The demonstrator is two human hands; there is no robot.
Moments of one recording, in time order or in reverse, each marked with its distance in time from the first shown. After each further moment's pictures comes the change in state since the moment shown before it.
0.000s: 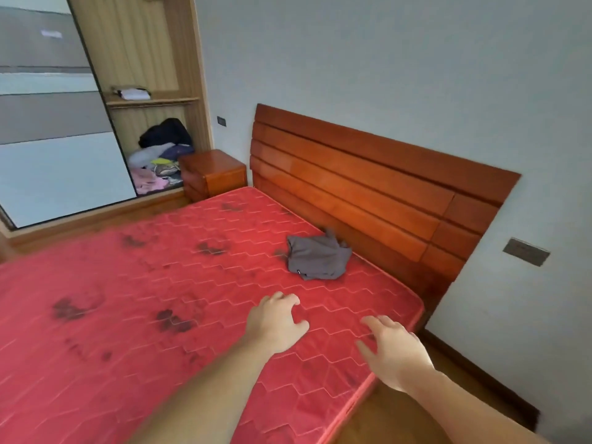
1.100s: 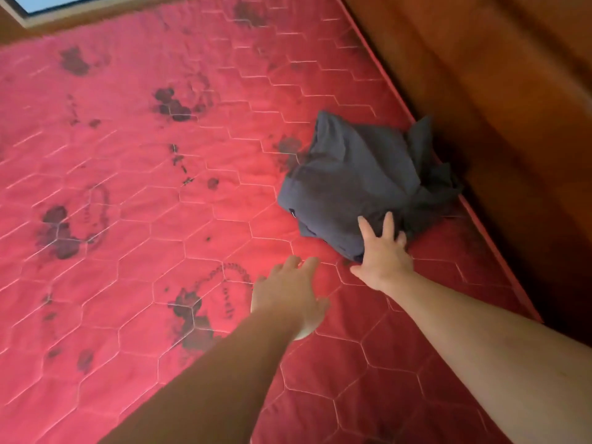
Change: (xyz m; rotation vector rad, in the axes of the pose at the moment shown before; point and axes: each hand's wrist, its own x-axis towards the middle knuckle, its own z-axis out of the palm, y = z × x) left_hand 0.510 -0.003 0.340 -0.001 -0.378 -0.563; right_hand 0.659 0.207 0.317 -0.137 -0.499 -0.147
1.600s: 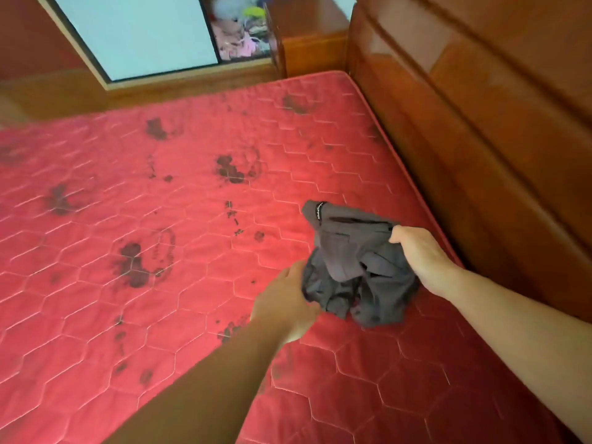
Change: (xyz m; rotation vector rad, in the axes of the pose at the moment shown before) left_hand -0.053 -0.050 -0.085 -0.388 0.160 -0.050; right_hand -0.051 -0.051 -0.149 0.980 0.045 0.030
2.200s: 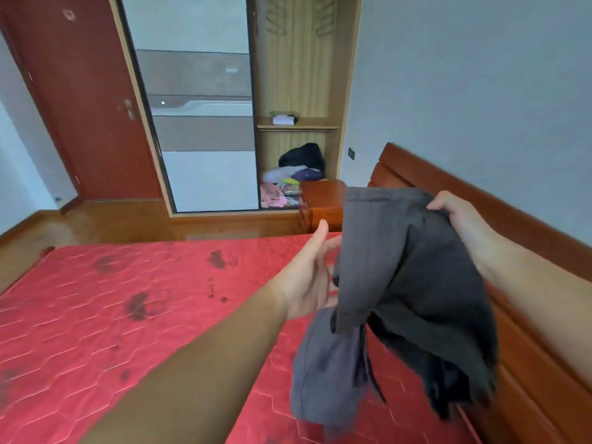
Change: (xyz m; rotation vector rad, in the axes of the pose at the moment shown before) left_hand -0.174 0.093 -0.331 -1.209 -0.400 0.469; right_hand -0.271 -0.355 -0.085 0.476 -0.099 -0.459
